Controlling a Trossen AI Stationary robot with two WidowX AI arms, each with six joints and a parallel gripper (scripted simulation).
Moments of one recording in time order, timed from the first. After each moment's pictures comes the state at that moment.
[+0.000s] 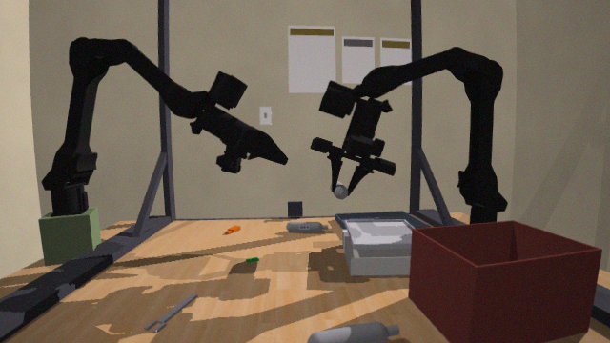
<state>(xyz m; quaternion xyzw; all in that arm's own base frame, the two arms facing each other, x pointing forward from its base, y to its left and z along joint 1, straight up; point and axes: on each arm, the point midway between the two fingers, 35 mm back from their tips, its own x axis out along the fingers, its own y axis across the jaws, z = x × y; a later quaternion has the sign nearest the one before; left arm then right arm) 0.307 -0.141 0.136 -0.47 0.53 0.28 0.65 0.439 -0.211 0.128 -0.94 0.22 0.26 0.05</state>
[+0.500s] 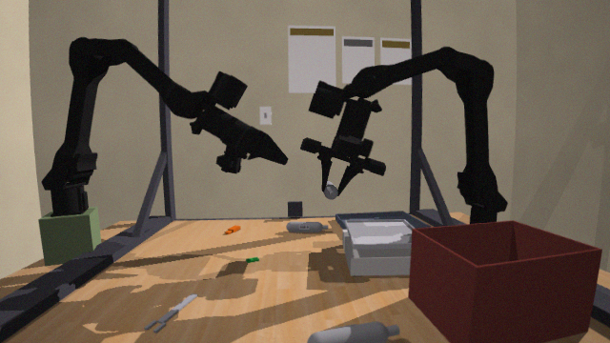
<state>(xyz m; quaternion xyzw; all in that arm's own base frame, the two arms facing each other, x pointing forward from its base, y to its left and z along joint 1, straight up) 0.327 -0.152 0.136 -0.47 0.53 0.28 0.65 0.439 -0.211 0.128 -0.94 0.22 0.26 0.05</state>
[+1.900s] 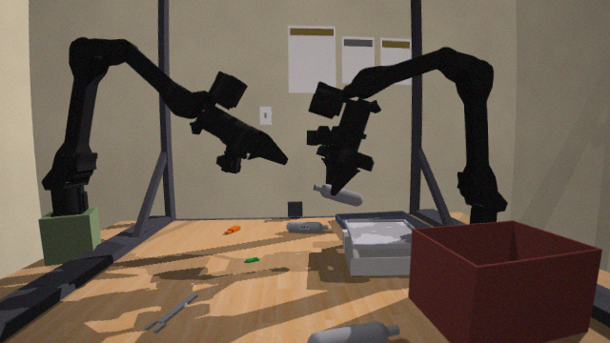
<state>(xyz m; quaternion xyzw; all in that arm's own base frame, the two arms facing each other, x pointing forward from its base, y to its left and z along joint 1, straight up) 0.327 -0.153 0.136 0.04 0.58 -0.10 0.80 0.439 -0.211 0.128 -0.94 0.22 0.26 0.05</state>
